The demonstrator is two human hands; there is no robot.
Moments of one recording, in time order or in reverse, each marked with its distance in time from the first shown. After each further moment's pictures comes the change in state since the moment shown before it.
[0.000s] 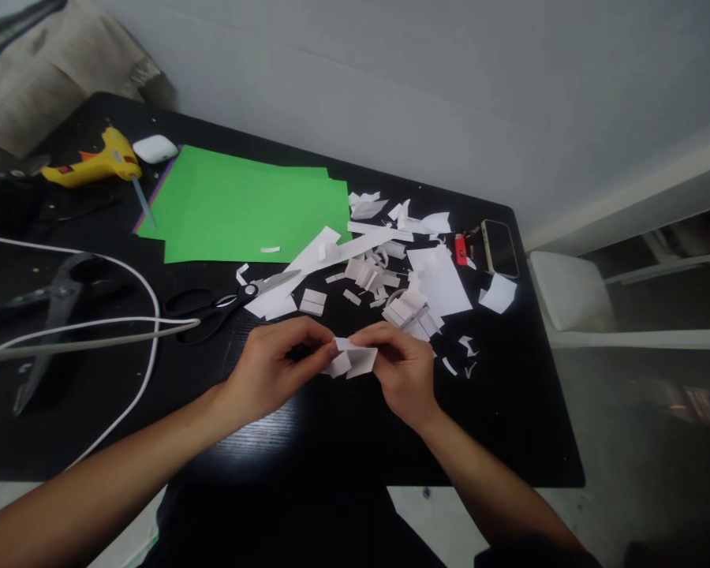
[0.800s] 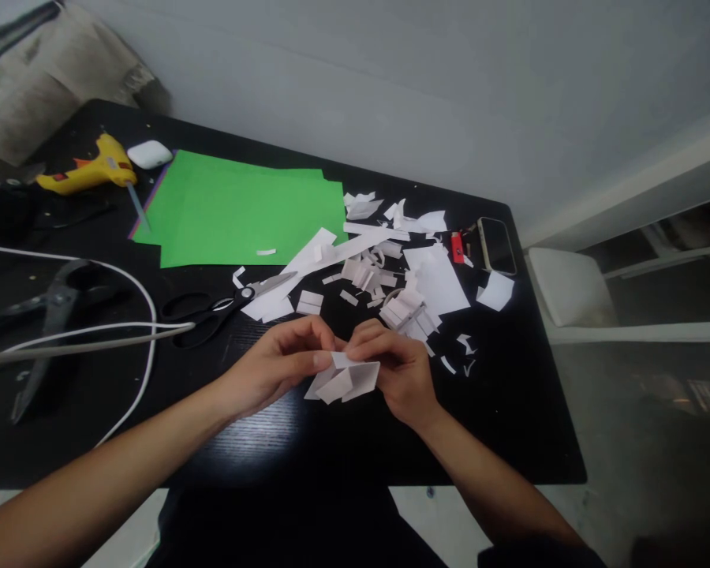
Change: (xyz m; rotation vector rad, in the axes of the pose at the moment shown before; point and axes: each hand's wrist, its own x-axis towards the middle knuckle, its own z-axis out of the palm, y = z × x) left_hand 0.002 -0.003 0.005 -1.141 -0.269 -0.524; right_hand 0.001 0.006 -0.002 0.233 -0.136 -0.082
